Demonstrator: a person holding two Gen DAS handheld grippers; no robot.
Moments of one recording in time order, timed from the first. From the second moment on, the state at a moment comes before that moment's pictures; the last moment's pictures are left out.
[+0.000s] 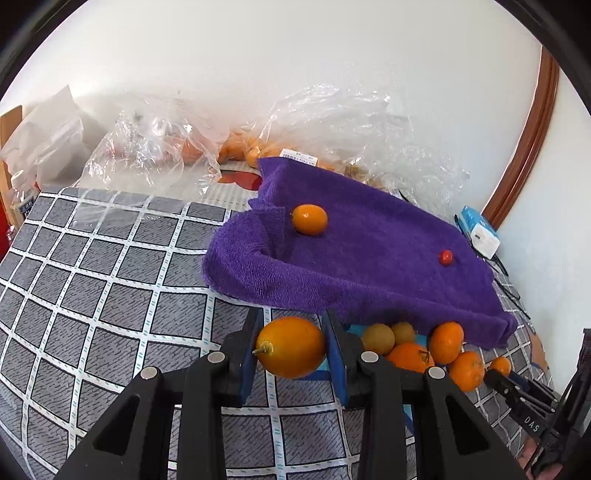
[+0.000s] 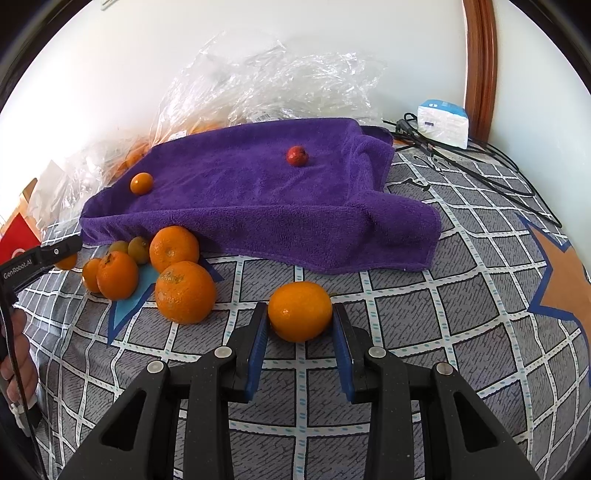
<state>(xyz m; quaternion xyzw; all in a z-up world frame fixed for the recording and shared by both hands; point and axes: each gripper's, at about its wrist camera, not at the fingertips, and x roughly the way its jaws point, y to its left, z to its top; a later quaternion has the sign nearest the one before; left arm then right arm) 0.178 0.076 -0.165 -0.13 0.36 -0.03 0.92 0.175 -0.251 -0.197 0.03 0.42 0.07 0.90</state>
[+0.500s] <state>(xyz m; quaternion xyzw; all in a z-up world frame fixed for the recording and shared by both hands) 0.174 0.085 -0.156 -0.16 0.34 -0.02 0.93 0.173 -0.259 -0.194 0.06 0.41 0.06 0.91</state>
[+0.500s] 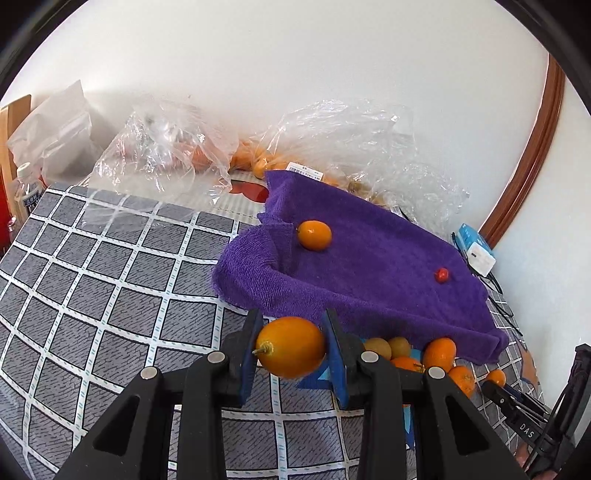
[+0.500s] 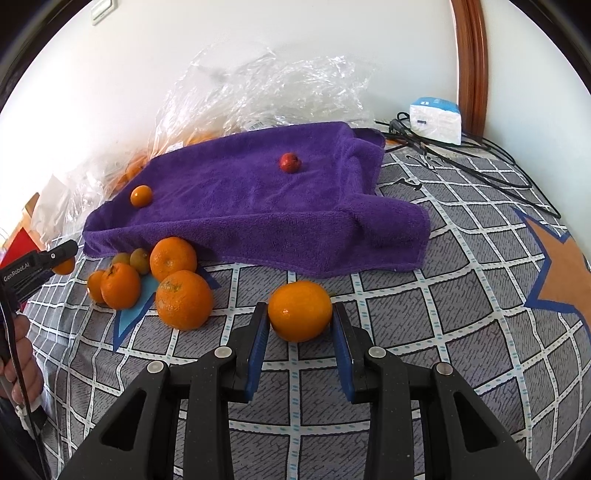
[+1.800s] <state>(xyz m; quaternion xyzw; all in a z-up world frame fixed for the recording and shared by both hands) 0.139 0.081 -0.037 -0.15 0.30 -0.03 0.94 0.169 -0.248 -0.060 0.05 0.34 0.07 0.94</state>
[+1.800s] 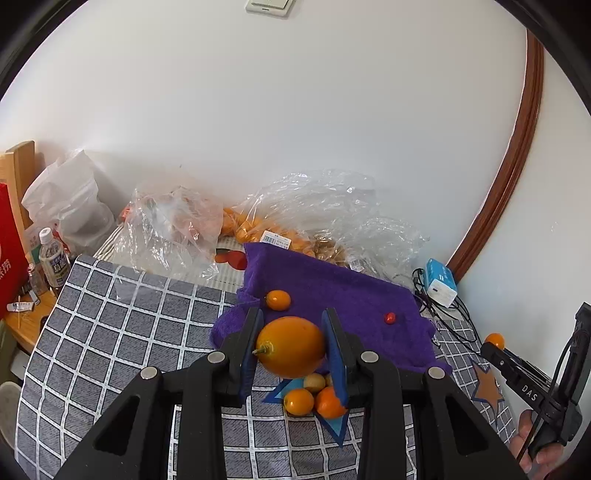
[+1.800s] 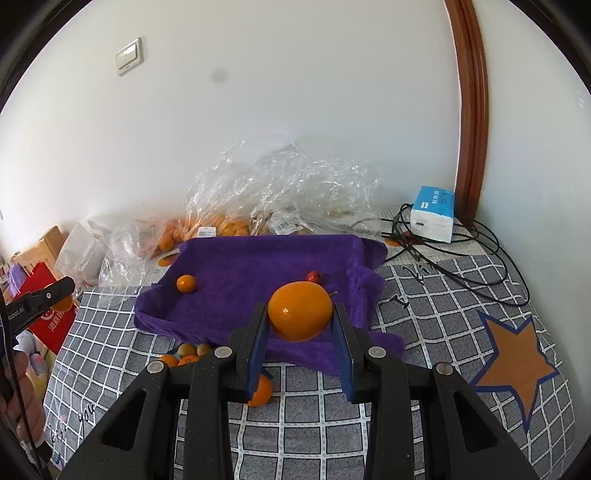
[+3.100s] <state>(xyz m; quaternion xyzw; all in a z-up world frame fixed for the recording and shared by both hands) 0.279 0.090 -0.107 -0.16 0.40 -0.01 0.90 0.316 -0.243 -0.147 0.05 0.43 0.07 0.90</state>
